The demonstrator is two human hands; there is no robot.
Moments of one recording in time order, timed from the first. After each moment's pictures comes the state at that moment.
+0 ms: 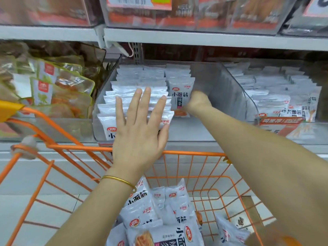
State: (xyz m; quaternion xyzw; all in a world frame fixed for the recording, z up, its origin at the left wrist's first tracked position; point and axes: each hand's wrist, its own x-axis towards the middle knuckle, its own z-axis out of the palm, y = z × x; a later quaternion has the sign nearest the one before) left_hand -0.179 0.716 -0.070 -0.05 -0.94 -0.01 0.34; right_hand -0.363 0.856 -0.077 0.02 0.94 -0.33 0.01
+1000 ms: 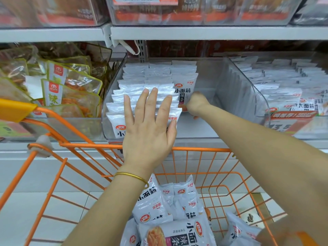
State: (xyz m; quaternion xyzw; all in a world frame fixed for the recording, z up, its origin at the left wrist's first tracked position) left_hand -0.182 0.716 -0.073 -0.05 -0.93 0.00 0.36; right_hand -0.354 0.839 -0.083 0.01 0.94 -0.32 0.08
